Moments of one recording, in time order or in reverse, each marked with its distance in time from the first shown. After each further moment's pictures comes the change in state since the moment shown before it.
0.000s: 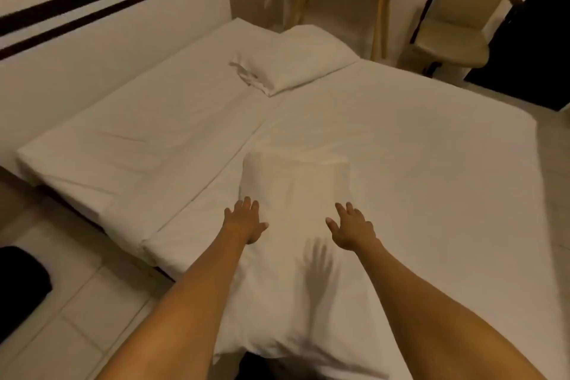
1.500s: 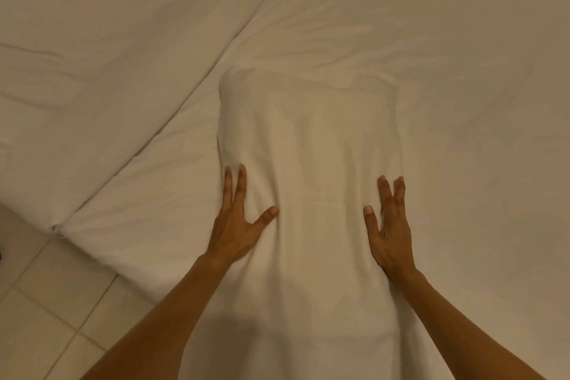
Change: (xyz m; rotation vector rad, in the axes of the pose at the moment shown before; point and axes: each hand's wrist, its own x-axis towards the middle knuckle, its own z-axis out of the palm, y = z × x) left_hand 0.188 -0.021 0.187 -0.750 0.271 0.047; right_hand 0.161 0.084 0.197 0.586 0.371 -0.063
